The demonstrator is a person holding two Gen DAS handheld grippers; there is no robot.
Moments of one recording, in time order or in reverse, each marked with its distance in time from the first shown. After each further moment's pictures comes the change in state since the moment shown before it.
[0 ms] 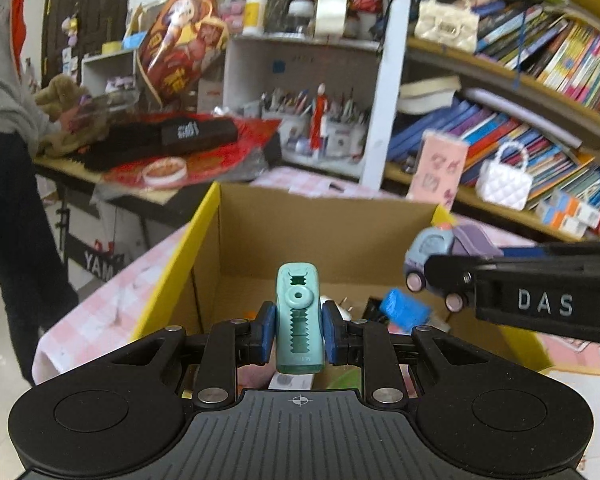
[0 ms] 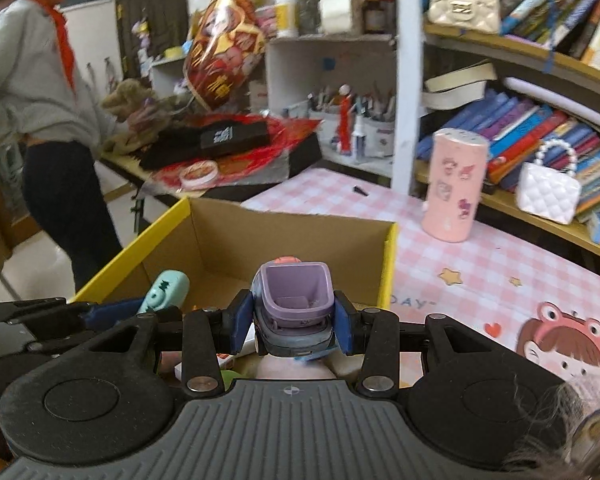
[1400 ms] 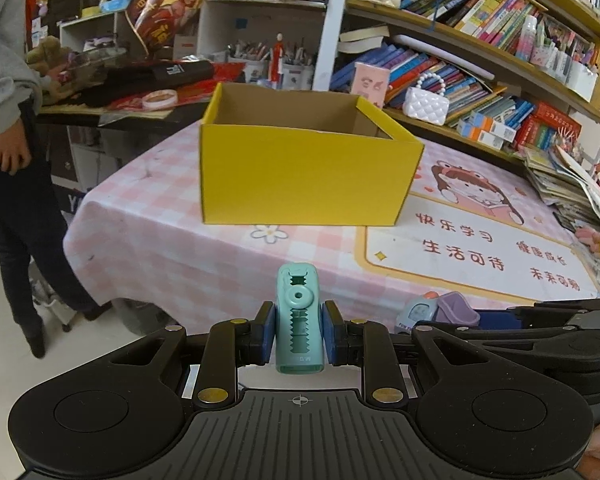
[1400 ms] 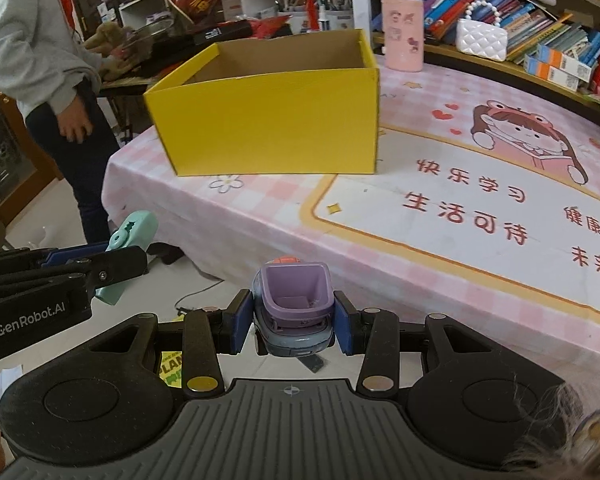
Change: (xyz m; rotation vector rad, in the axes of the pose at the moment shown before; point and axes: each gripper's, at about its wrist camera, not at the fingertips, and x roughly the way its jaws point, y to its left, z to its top) left arm -0.164 0.041 -0.124 0.056 0.123 -0.160; right arm -0.134 0.089 -0.170 0.175 0.212 -0.086
